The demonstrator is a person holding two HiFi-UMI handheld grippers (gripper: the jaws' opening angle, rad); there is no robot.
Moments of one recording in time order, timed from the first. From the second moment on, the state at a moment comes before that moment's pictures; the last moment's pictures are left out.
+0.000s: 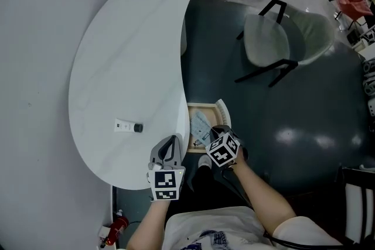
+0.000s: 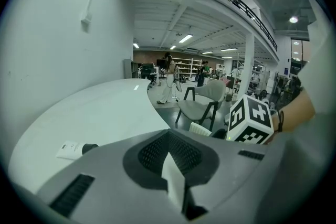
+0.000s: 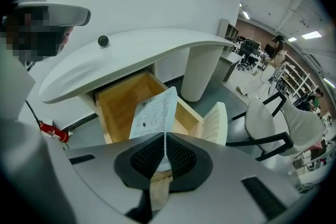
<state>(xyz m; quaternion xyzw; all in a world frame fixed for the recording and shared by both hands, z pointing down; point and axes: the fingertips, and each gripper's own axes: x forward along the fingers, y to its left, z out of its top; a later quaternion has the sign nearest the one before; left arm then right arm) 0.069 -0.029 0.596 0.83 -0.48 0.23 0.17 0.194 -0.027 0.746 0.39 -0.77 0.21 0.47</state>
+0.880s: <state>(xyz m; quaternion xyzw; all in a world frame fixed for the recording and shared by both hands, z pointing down) 0.067 -0.026 0.604 0.82 -0.49 0.24 0.18 0.194 -0.025 0.781 0.37 -0.72 0.17 0.56</state>
